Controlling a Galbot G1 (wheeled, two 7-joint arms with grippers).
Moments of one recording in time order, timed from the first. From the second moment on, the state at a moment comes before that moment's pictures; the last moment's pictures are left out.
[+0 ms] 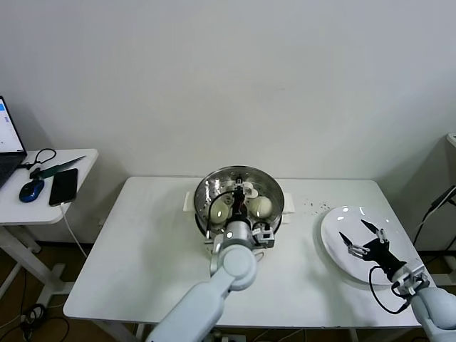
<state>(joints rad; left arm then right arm) 0.77 -1.48 0.23 -1.60 1.43 0.74 0.24 -1.27 0.90 0.61 1.42 0.36 0.16 -0.43</state>
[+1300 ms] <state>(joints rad) 1.06 -1.20 -0.01 -2.05 0.93 0.73 0.06 -1.27 0.91 0.64 1.46 0.38 0.10 -0.39</state>
